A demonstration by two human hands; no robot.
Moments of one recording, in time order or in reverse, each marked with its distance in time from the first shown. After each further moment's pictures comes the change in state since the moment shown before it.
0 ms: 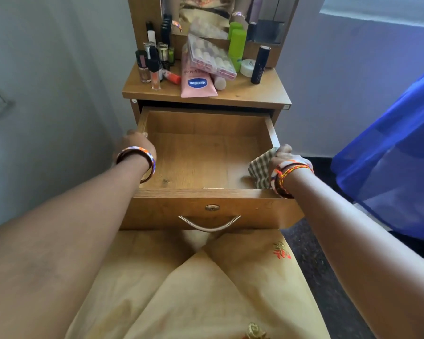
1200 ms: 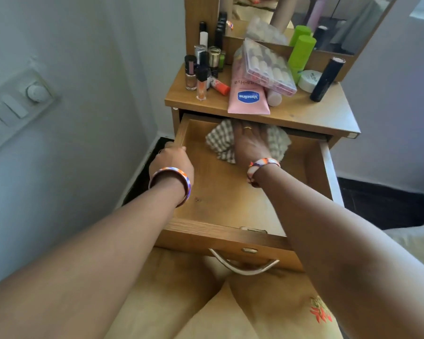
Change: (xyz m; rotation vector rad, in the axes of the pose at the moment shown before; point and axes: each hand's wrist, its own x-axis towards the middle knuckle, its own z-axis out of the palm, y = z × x) left_hand -0.017 0.010 -0.010 0.083 0.022 -0.001; right_hand 0.090 -0.152 0.015 0.055 0.302 -0.678
